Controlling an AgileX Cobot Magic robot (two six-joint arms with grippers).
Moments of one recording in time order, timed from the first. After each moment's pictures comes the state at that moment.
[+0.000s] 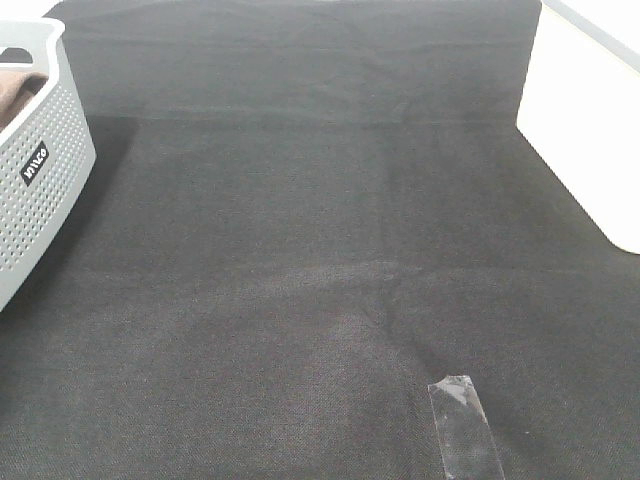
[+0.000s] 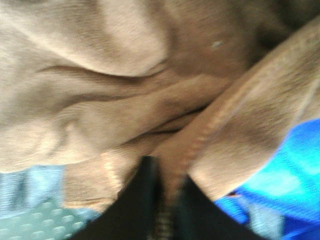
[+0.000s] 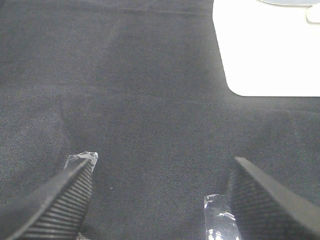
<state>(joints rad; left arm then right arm) 0.25 2.14 -1.74 0.15 0.89 1.39 0.05 0.00 -0.50 0.05 1.05 -0.07</state>
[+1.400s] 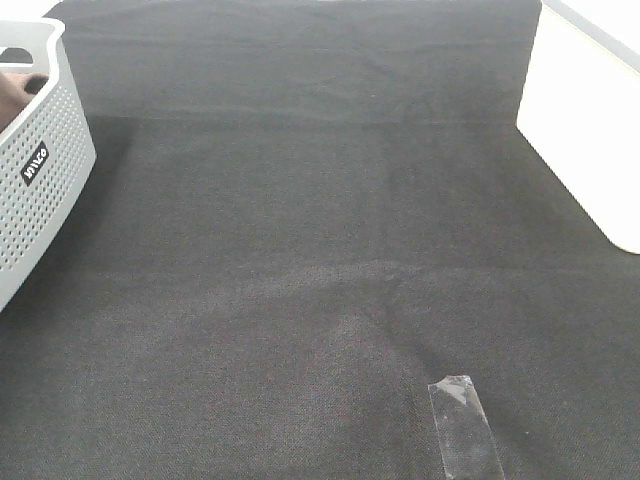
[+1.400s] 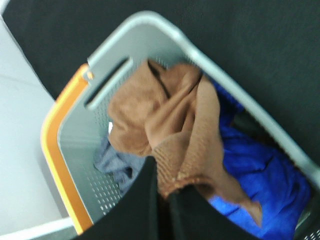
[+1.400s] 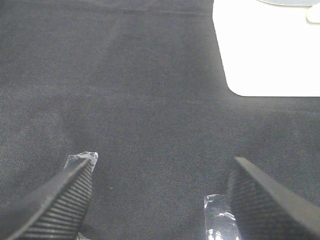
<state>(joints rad) 0.23 1.56 -1.74 -0.24 1.08 1.08 0.05 0.00 -0.50 0.05 1.05 -0.07</state>
